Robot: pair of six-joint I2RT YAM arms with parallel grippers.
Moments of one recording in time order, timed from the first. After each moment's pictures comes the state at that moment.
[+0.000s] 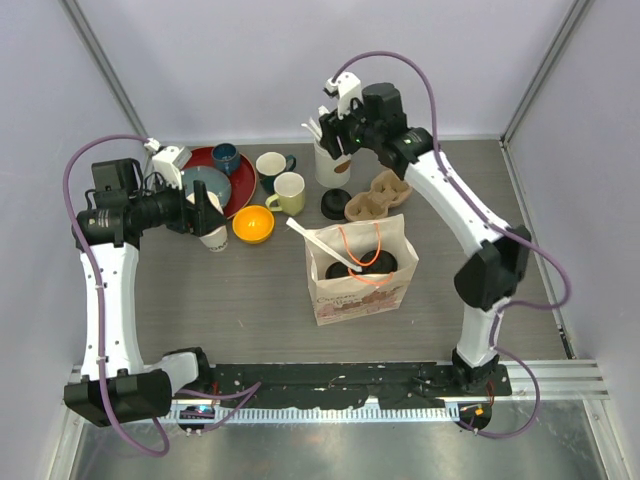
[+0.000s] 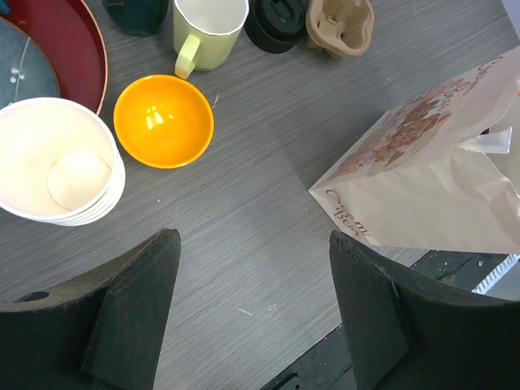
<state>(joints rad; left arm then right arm) 0.17 1.15 1.42 -1.02 0.73 0.20 0.54 1.82 1.96 -0.45 -0.17 -0.18</state>
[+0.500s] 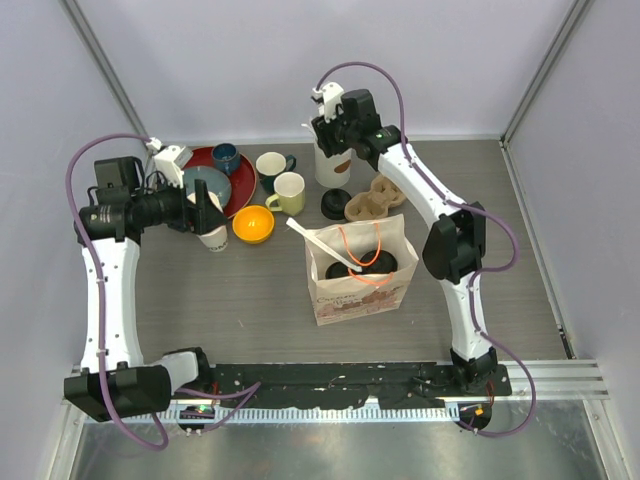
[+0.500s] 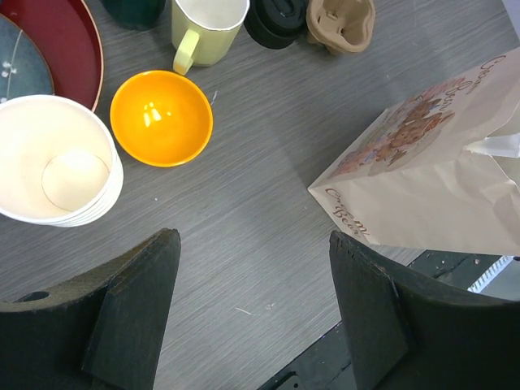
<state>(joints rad) 0.17 1.17 1.42 -1.02 0.73 0.20 0.49 2.21 2.20 -0.46 -0.10 -0.20</state>
